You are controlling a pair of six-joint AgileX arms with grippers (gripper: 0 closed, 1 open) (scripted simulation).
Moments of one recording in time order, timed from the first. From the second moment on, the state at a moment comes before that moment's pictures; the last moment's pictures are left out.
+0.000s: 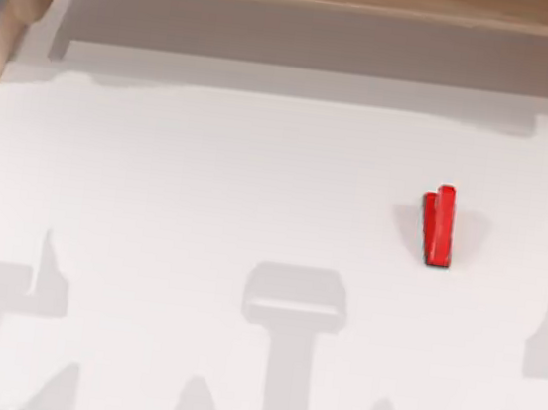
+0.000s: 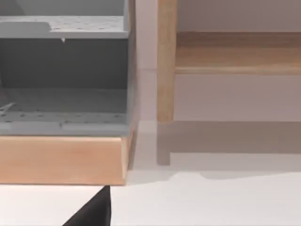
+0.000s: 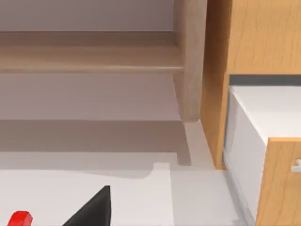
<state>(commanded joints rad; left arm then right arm) 0.00 0.00 0.00 0.00 0.00 0.00 0.00 0.00 0.00 0.00 0.00 0.00</state>
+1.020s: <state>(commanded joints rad) 0.00 0.00 0.00 0.00 0.00 0.00 0.07 0.82 0.63 -0.32 -0.02 0.11</state>
